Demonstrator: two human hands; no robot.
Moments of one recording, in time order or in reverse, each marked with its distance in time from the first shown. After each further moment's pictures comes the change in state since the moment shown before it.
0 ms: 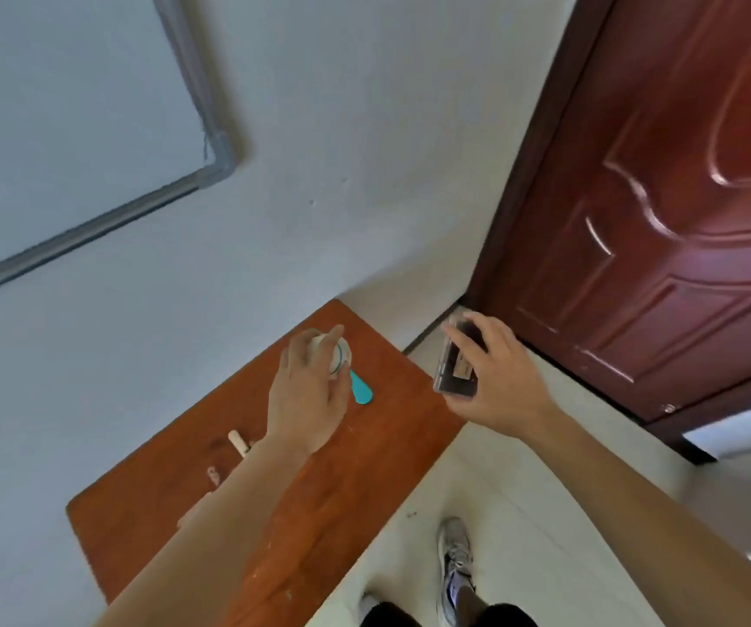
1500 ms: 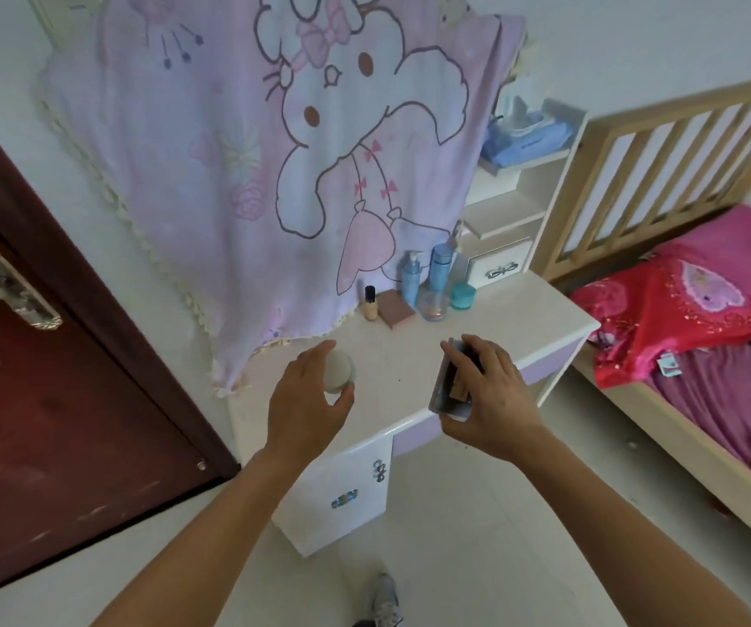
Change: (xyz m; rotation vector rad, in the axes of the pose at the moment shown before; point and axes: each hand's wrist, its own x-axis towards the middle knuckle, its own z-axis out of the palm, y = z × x) left_hand -0.305 0.941 0.448 -0.481 -0.521 1.065; right_hand -0.845 0.514 -0.302 -0.279 0.337 1.283
